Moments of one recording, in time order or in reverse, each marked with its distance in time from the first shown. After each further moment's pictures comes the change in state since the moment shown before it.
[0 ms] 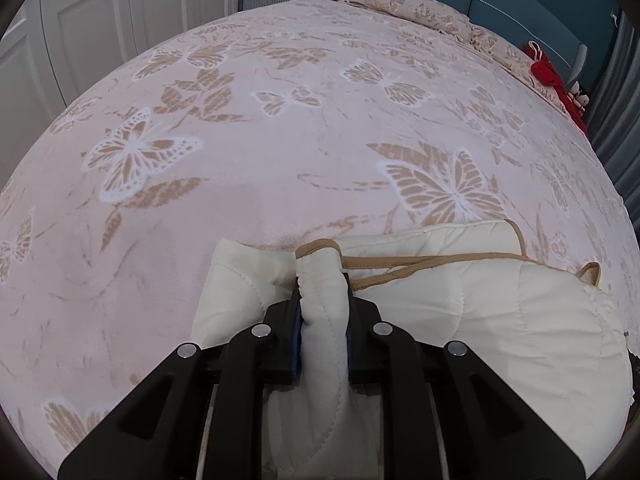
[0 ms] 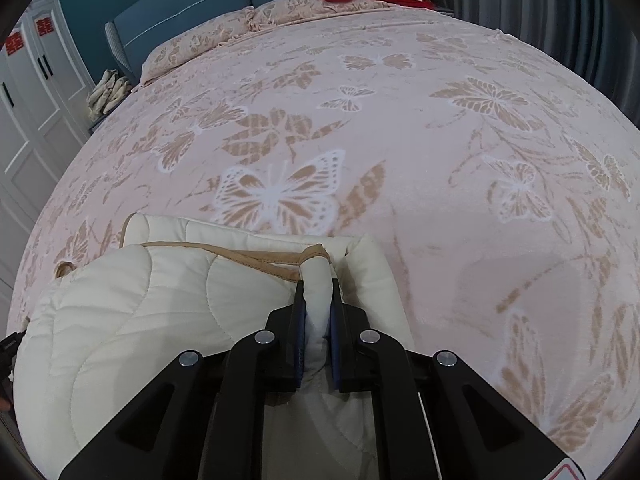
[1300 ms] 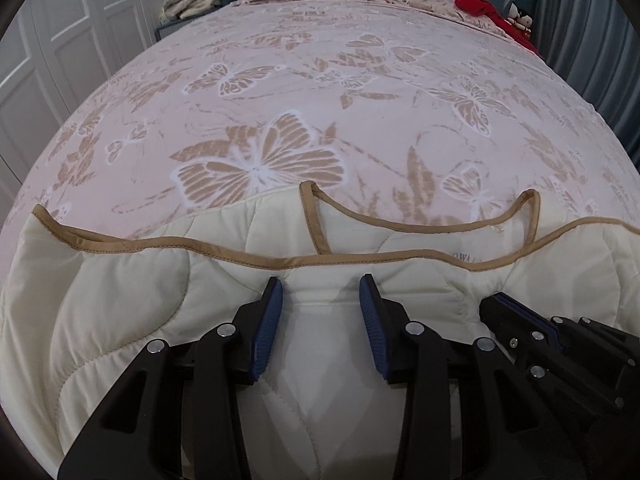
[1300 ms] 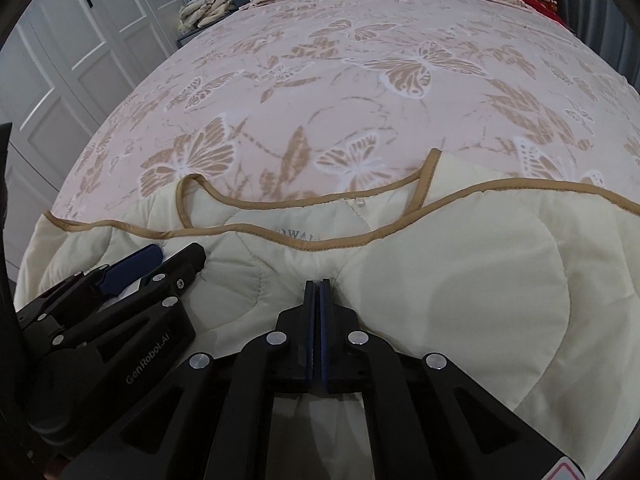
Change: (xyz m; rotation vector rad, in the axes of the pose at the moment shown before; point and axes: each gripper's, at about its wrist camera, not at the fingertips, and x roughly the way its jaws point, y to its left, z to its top) left arm 0.011 -0.153 -0.024 0.297 0.024 -0.010; right arm 0.035 0.188 -0.028 -0.283 0.172 0.193
